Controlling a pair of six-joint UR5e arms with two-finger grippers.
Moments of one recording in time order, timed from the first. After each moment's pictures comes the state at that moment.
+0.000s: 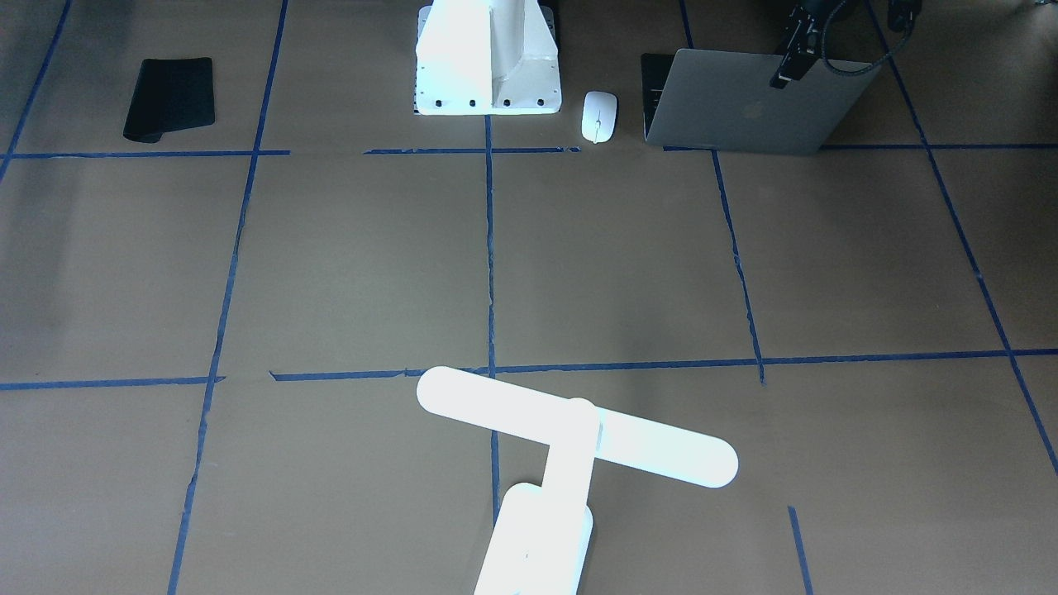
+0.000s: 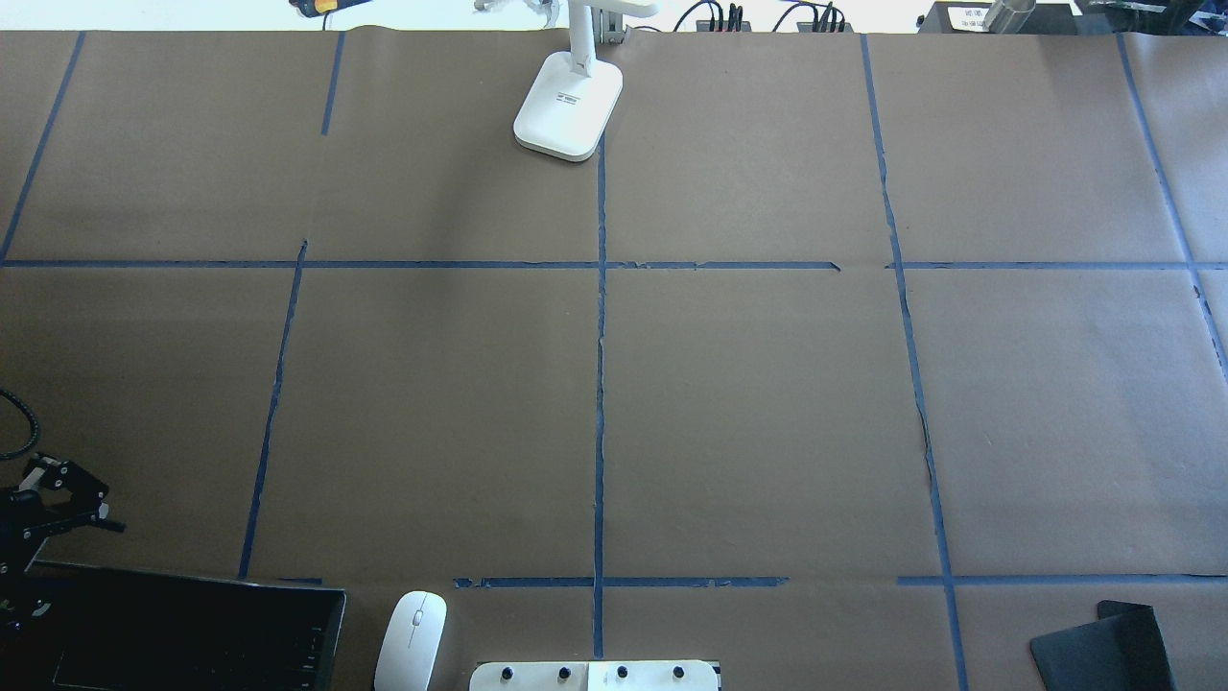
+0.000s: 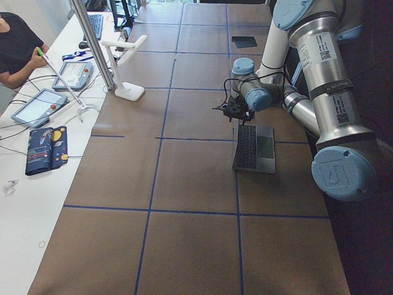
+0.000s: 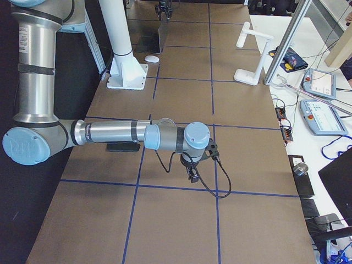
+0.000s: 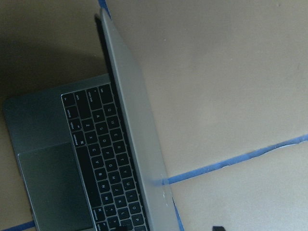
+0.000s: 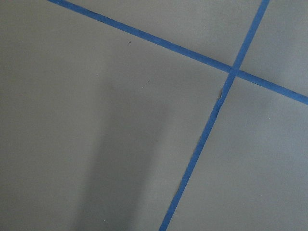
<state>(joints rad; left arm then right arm) -0.52 -1.17 -2.46 -1.82 -1.99 -2.44 1.54 -1.67 1.75 -1.69 2.42 -0.41</state>
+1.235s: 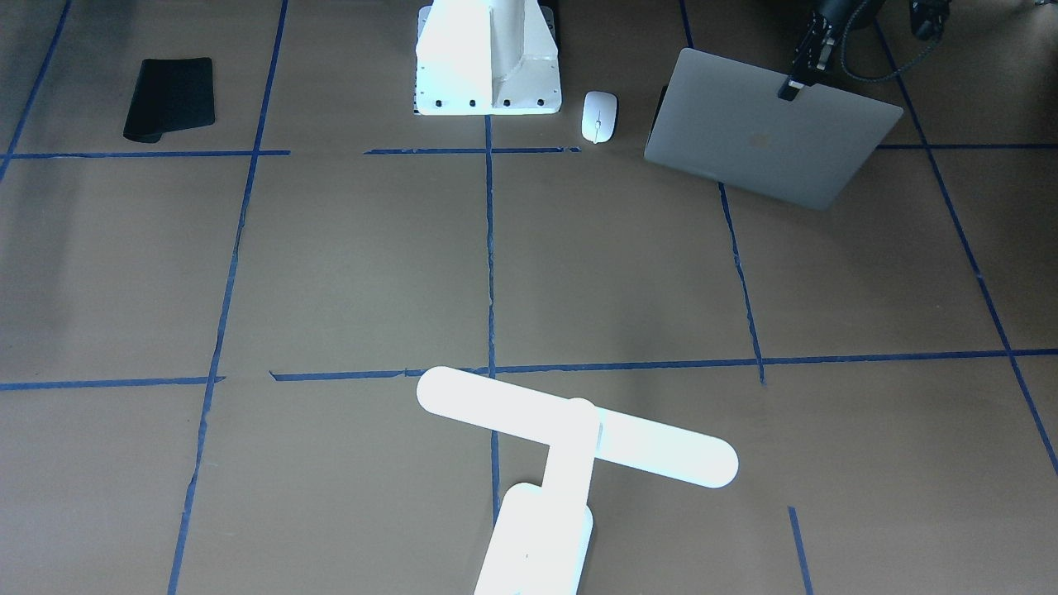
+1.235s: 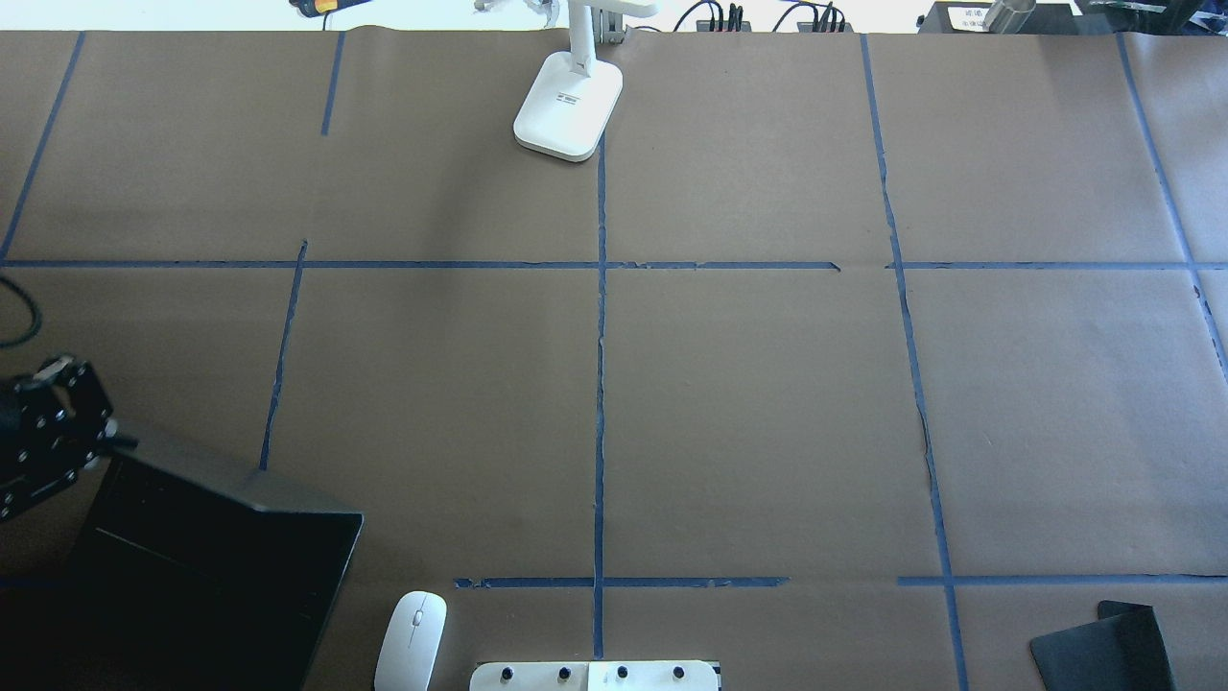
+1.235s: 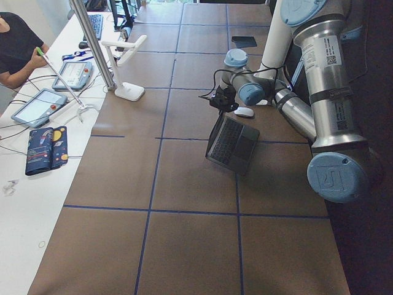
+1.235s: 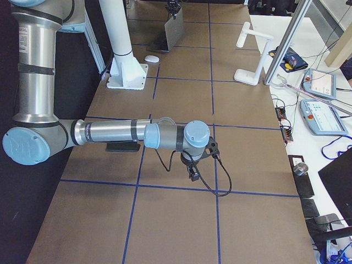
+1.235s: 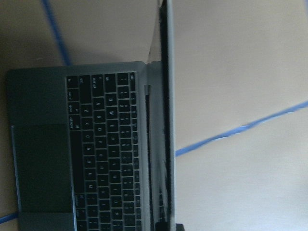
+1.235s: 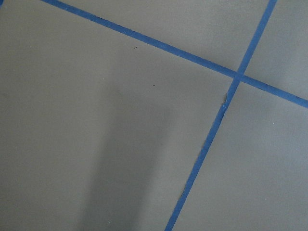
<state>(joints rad) -0.71 -1.38 -2.41 -1.77 -1.97 -2.31 1.54 -1.67 1.75 -1.69 2.44 -0.41</state>
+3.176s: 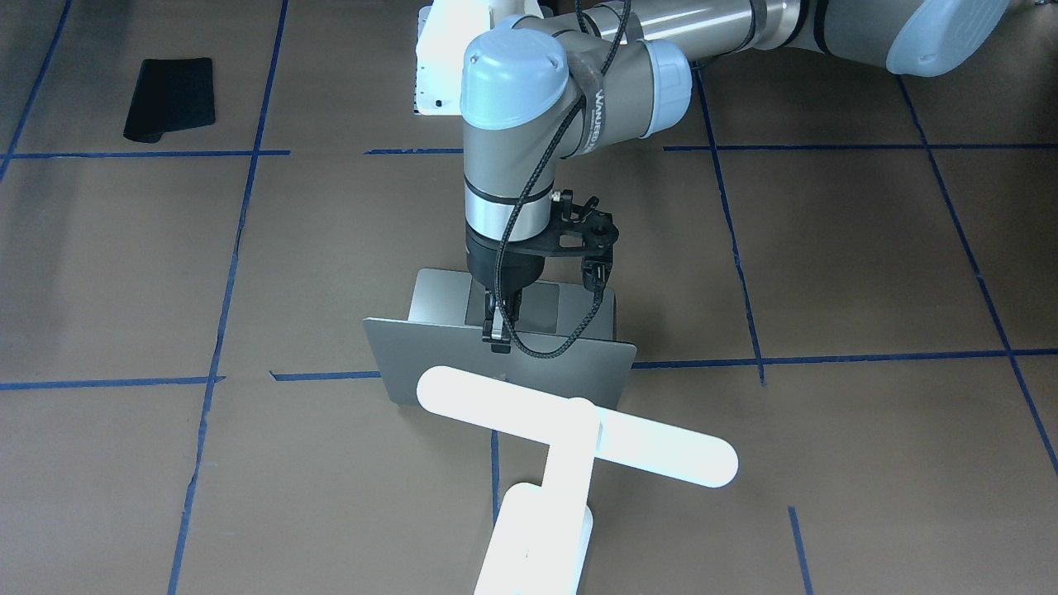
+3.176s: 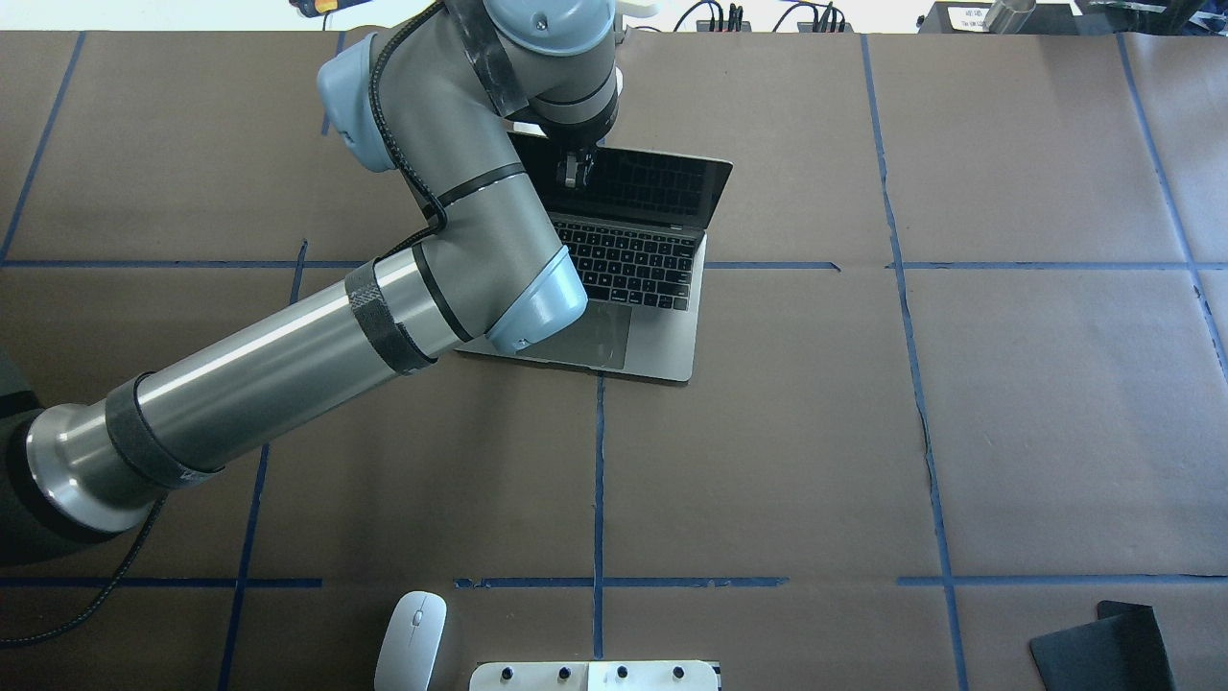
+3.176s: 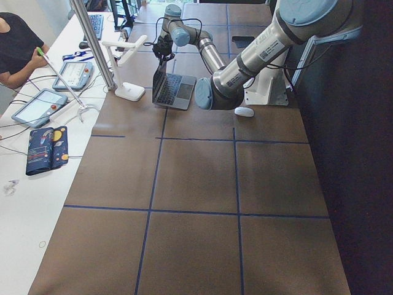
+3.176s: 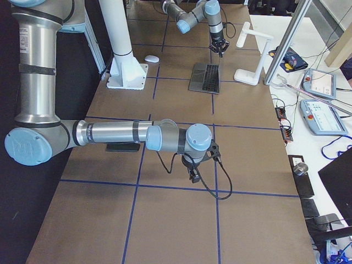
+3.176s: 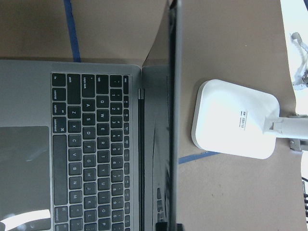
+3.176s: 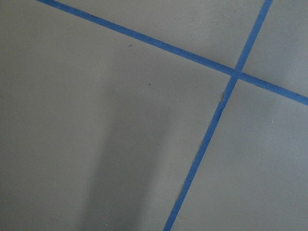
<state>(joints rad) -0.71 -2.63 -1.33 -1.63 -1.76 -2.54 1.54 -1.66 1.72 -1.69 2.44 -0.41</state>
